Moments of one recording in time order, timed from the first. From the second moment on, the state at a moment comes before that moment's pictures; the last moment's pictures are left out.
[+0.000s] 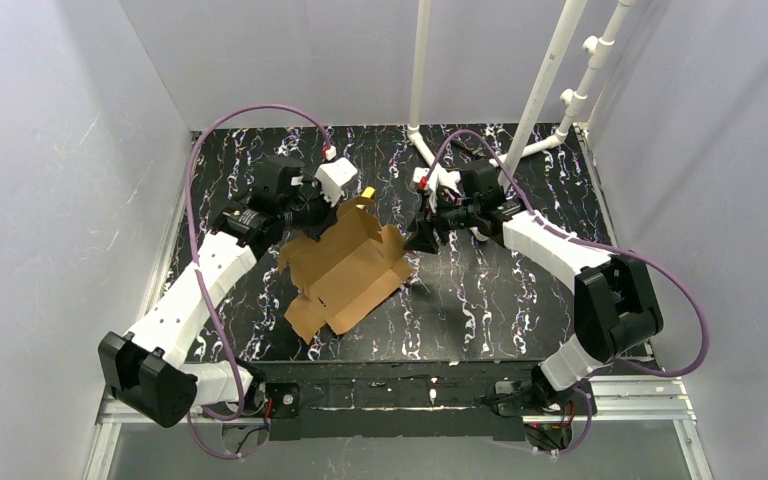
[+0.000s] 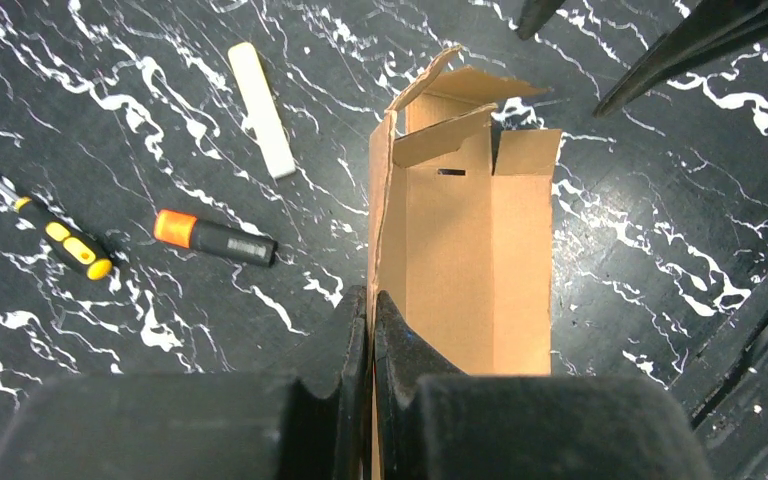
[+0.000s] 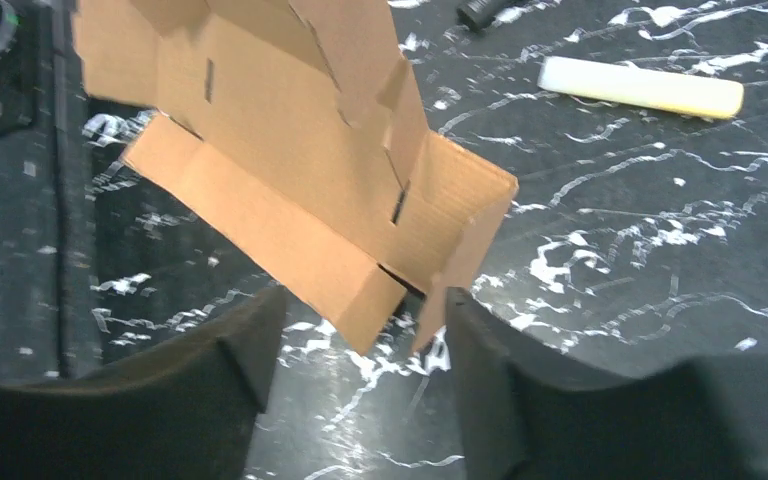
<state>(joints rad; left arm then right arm) -0.46 1.25 1.23 -0.66 0.26 0.34 0.49 1.57 1.09 -0.19 -0.88 -0.38</state>
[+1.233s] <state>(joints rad) -0.48 1.40 1.44 -0.72 0.25 0.33 0.52 1.96 0.93 0.82 -0.49 0.07</state>
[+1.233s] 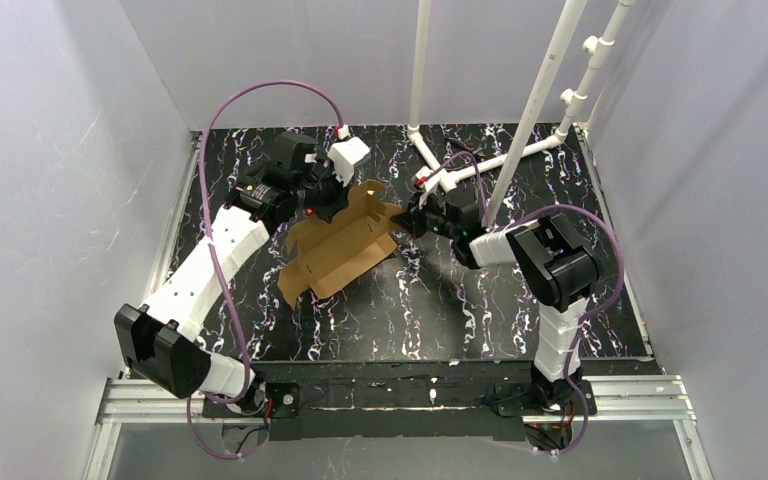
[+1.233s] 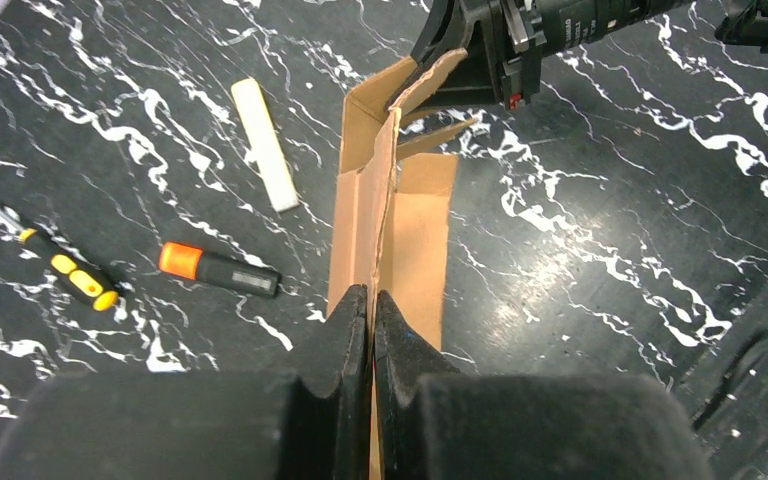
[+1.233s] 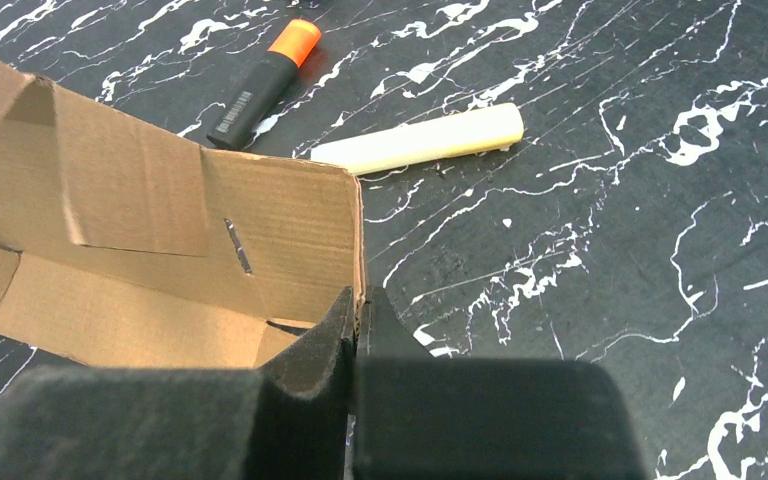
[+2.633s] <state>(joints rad) -0.49 1.32 1.20 -0.63 0.33 0.02 0.58 1.83 0.66 0.98 -0.50 -0.07</state>
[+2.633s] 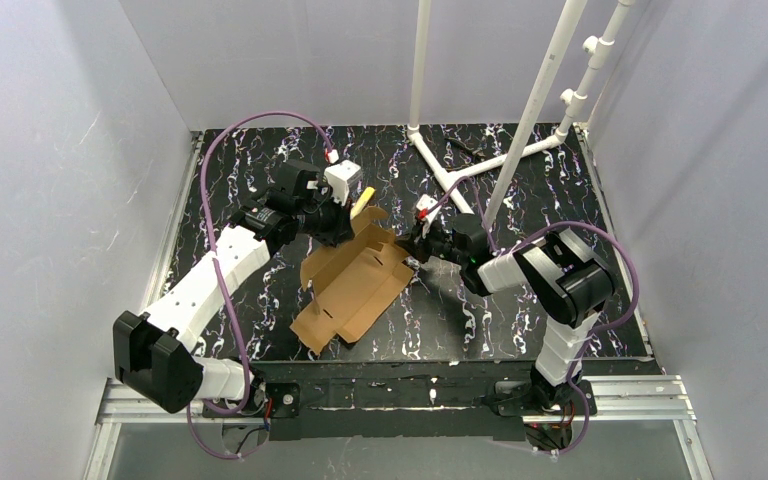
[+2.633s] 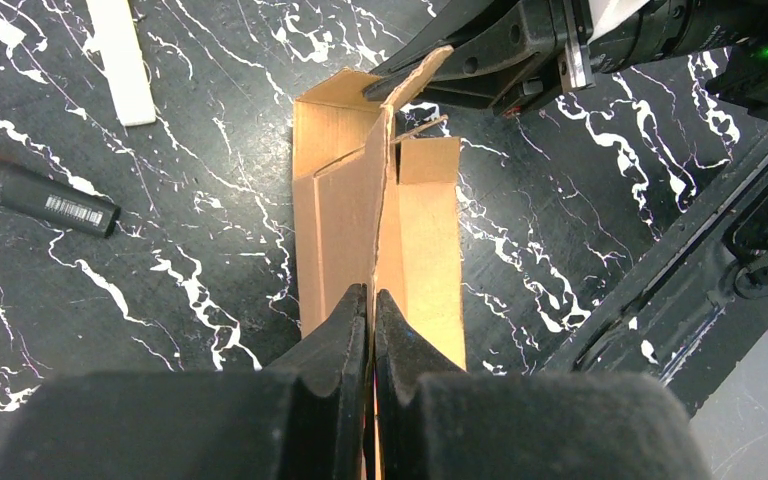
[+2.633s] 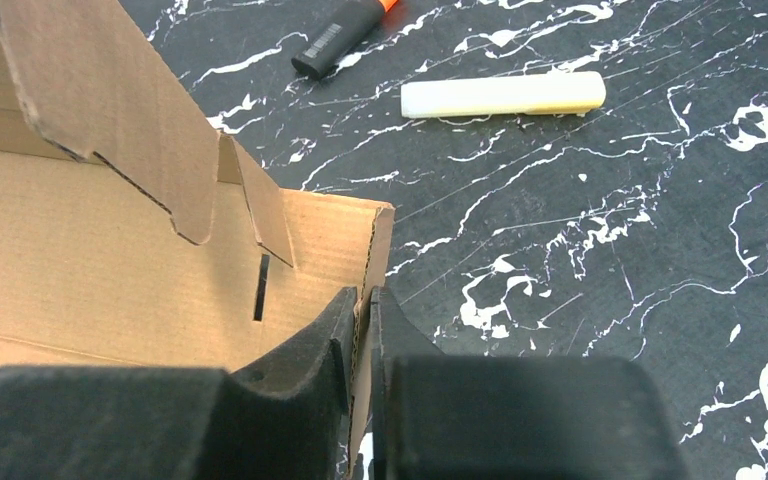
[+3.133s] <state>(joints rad) -0.49 1.31 1.25 -0.66 0.25 0.04 0.58 1.77 0.75 0.89 -0.42 -0.03</state>
